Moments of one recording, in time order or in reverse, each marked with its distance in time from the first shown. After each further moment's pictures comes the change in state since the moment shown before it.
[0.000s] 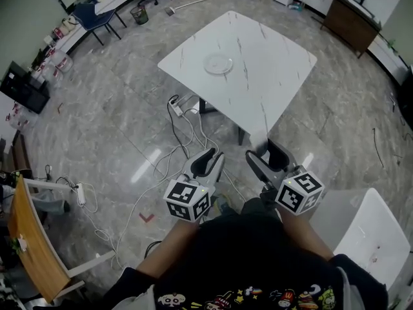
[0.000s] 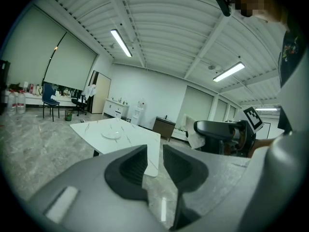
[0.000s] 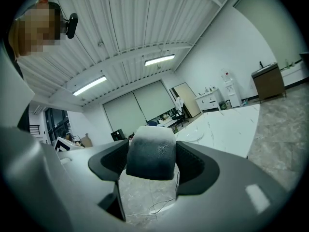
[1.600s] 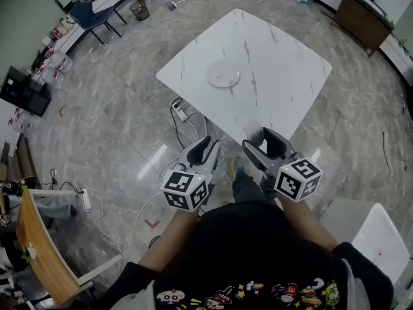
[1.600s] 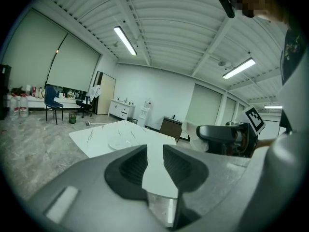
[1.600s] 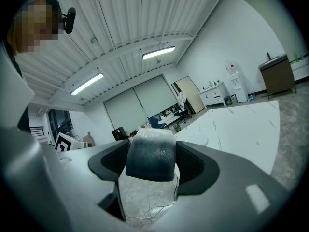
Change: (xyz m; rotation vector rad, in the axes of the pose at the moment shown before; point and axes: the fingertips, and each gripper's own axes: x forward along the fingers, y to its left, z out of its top) left arm 0.116 0.120 0.054 0.007 0.007 0.068; right arm 0.144 -0.089 0.045 0.010 0.056 0.049
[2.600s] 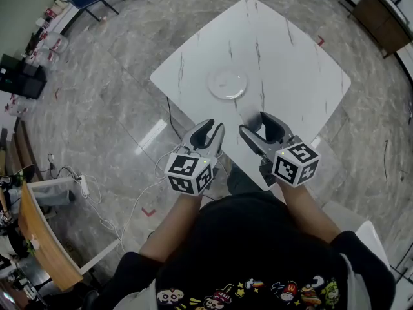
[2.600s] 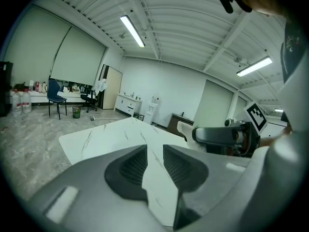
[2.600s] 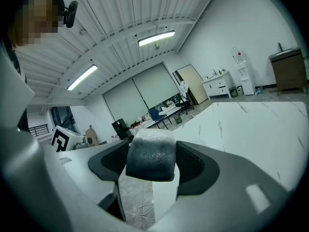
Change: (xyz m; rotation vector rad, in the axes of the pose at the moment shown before) left arm 0.163 0.104 0.041 -0.054 0.060 0.067; right arm 0.152 -0.122 0.056 0.000 0.138 0.039
